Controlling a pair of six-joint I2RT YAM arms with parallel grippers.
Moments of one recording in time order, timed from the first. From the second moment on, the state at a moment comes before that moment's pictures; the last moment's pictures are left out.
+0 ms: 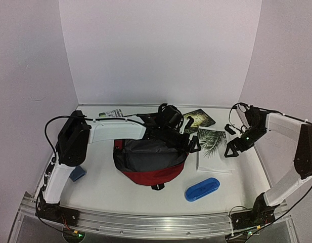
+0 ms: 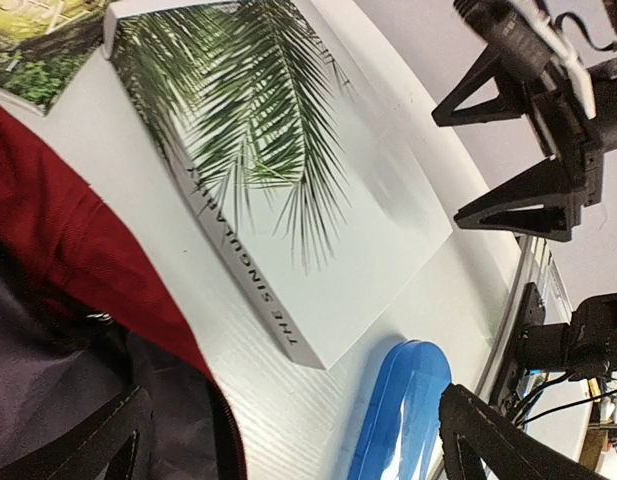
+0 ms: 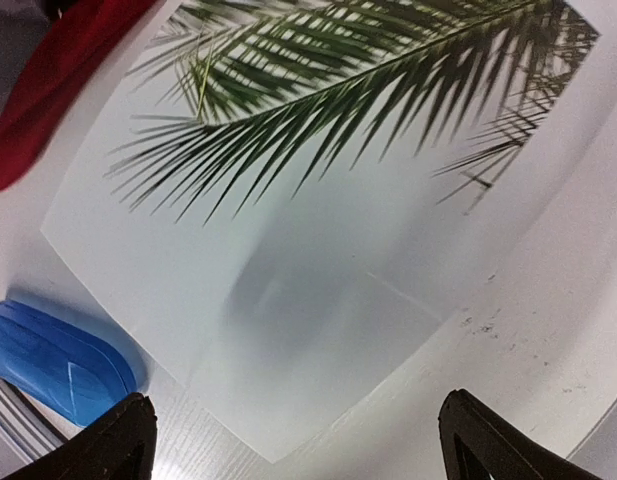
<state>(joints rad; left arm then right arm) -1.02 2.27 1.90 -0.33 0.30 -0.51 0.03 1.52 1.04 -0.88 -0.29 -0.48</state>
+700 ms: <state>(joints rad) -1.04 2.44 1.99 -0.29 0.33 -0.55 -0.09 1.85 1.18 -0.89 -0.50 -0.27</state>
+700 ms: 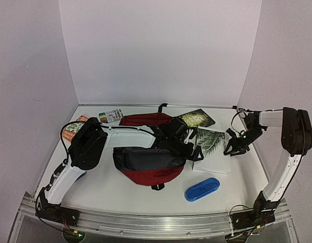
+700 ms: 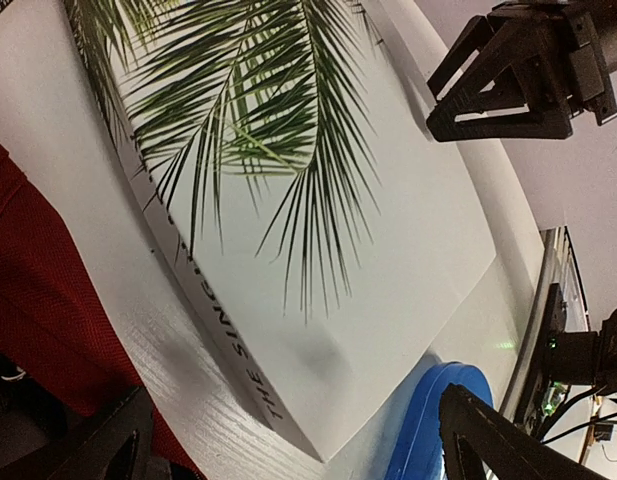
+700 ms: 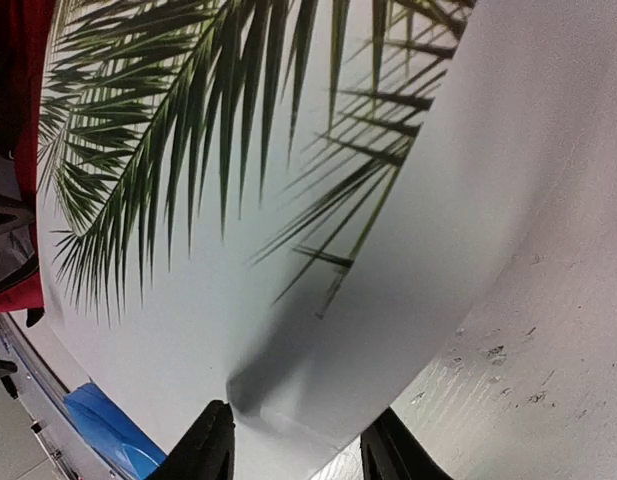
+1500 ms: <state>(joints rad) -1.04 2.45 2.08 -0.31 0.31 -0.55 -0.12 1.79 1.21 -0.96 -0.60 -0.23</state>
